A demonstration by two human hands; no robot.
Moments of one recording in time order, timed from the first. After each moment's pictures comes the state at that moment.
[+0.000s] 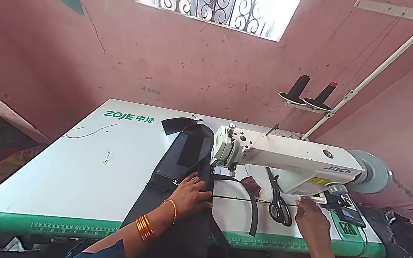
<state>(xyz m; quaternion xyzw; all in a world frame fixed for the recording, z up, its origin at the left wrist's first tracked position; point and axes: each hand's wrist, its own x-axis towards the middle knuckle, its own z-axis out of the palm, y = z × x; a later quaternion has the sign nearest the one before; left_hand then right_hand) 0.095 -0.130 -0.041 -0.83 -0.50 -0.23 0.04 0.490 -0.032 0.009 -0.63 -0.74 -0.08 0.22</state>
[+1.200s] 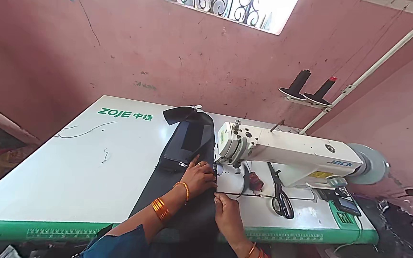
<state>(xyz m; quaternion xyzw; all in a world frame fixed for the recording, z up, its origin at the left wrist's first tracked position) 0.086 -0.090 -0.032 -0.80 -0.52 -0.28 -0.09 0.273 -0.131 -0.006 -0.49 -0.79 0.27 0.25</state>
